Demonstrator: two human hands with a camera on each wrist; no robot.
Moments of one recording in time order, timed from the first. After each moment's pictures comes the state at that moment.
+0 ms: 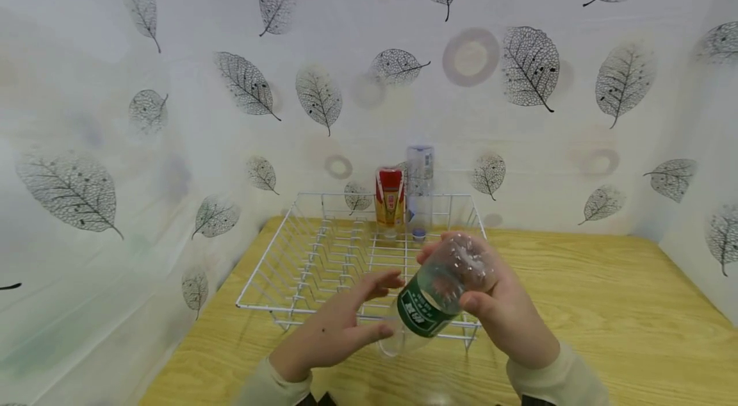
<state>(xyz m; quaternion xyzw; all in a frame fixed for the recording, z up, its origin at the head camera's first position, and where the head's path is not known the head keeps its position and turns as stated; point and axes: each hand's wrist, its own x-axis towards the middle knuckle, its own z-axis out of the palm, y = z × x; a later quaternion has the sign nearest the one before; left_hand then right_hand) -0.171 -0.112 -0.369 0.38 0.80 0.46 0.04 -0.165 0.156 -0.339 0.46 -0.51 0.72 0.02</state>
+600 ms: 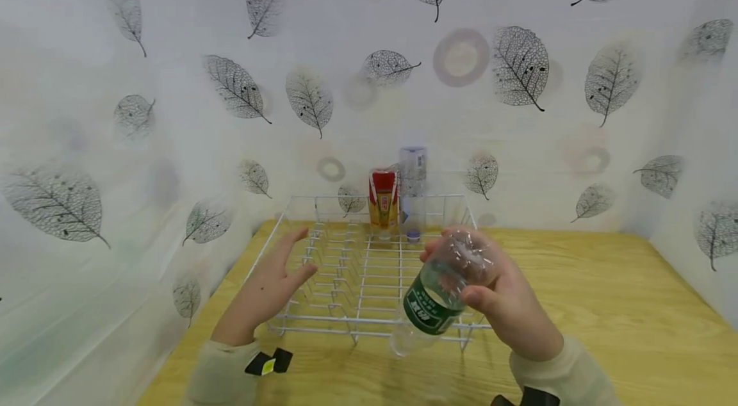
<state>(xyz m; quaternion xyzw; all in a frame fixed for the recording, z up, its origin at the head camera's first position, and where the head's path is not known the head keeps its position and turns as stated) -0.223 -0.196 -0.361 0.19 0.91 0.36 -0.07 -0.170 0.172 -0.332 0.42 -0.56 0.71 0.04</state>
